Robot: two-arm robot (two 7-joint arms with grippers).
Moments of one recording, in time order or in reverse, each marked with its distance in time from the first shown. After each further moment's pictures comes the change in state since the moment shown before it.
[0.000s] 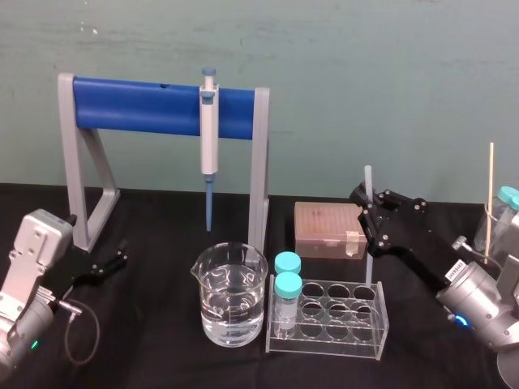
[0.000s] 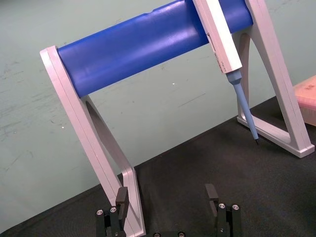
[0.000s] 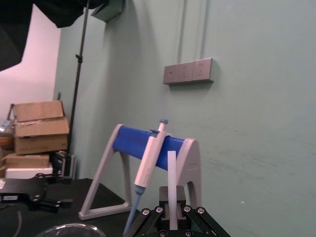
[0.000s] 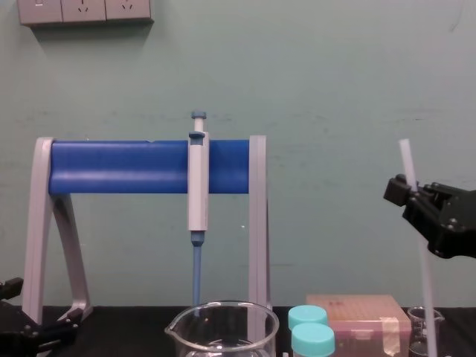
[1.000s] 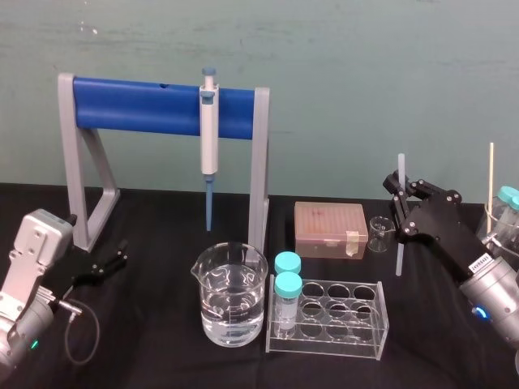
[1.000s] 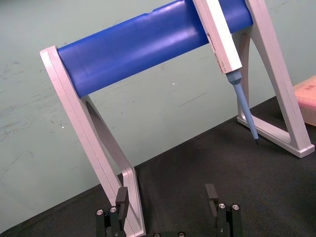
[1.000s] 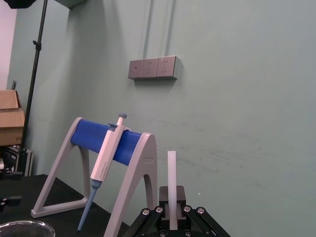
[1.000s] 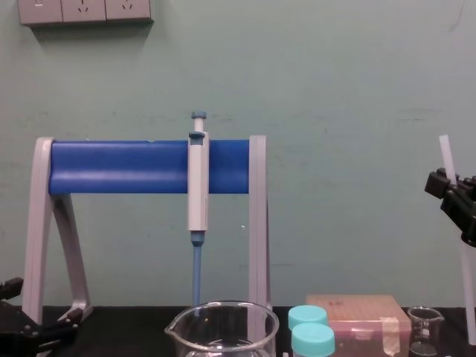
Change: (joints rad) left arm 0.000 0.000 0.000 0.000 0.000 0.000 0.000; right arm -0.012 0.022 0.035 -0.003 -0.063 -0.020 -0.144
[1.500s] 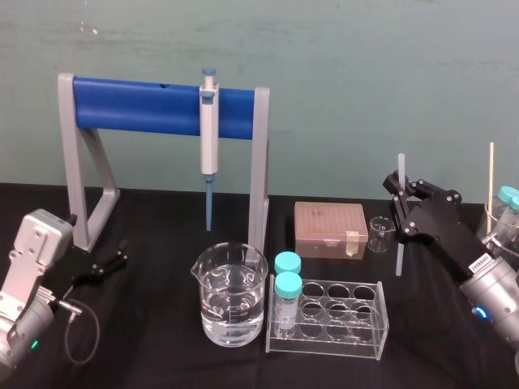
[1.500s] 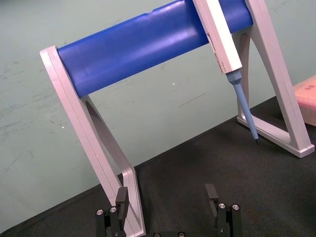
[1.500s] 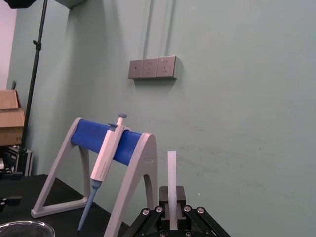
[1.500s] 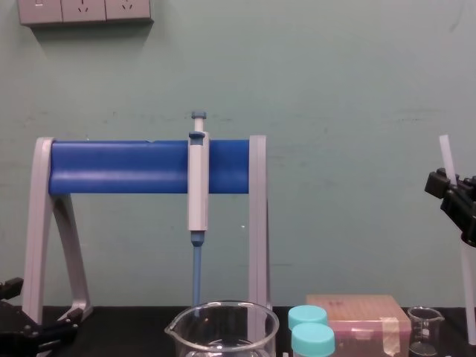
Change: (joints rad) left arm 0.000 0.000 0.000 0.000 0.000 0.000 0.000; right arm 0.000 0.000 0.000 0.000 0.000 0.000 0.000
